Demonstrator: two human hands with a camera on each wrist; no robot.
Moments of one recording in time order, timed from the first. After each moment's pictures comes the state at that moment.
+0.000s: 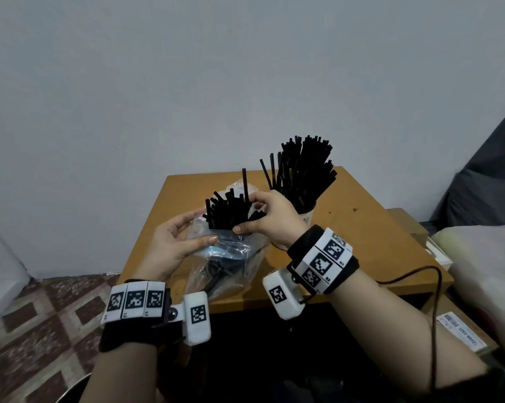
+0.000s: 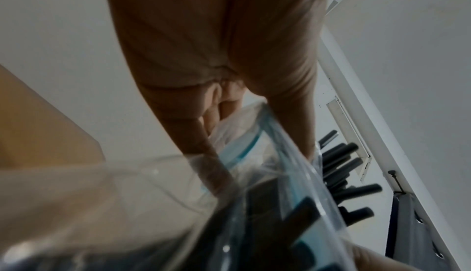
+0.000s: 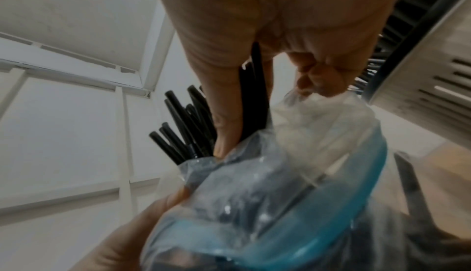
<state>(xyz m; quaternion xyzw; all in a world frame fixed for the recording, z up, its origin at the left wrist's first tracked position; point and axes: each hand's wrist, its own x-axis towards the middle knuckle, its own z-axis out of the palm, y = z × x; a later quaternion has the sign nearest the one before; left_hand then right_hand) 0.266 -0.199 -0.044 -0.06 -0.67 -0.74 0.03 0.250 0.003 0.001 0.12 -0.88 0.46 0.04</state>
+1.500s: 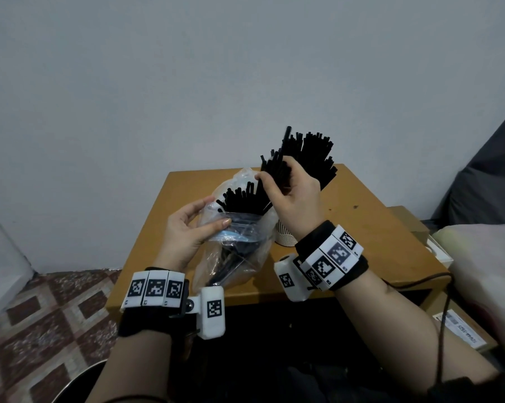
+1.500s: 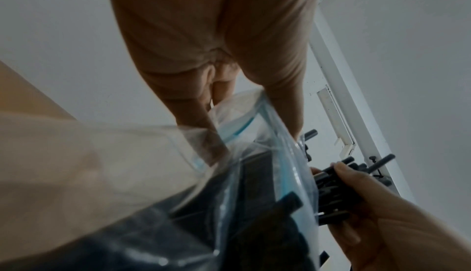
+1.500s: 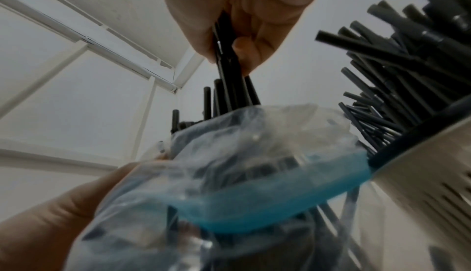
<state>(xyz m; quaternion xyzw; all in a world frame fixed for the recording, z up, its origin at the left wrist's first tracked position) 0.269 -0.172 -0.036 -0.06 -0.66 -0.75 0.09 0.260 0.017 0.010 0.20 -0.76 0.53 0.33</state>
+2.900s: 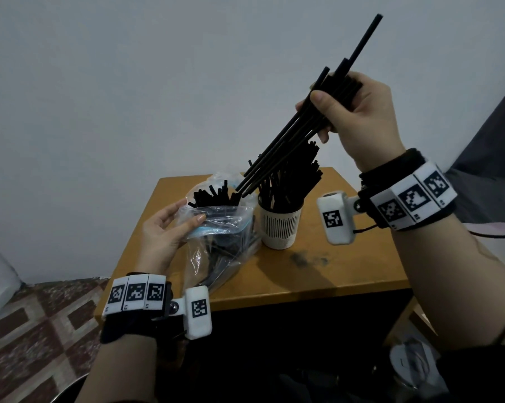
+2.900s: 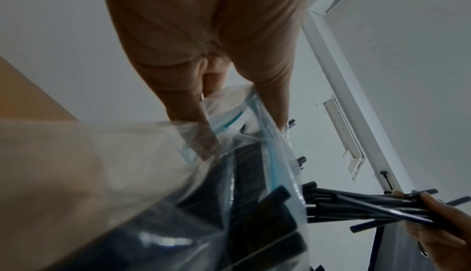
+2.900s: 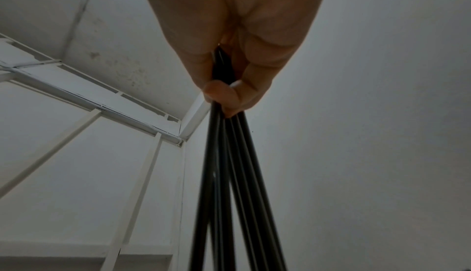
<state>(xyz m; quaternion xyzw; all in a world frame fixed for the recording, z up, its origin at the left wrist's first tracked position) 0.256 -0.186 -0.043 -0.01 -0.62 -0.78 0.12 0.273 0.094 0.121 0.27 -0.69 0.60 0.31</state>
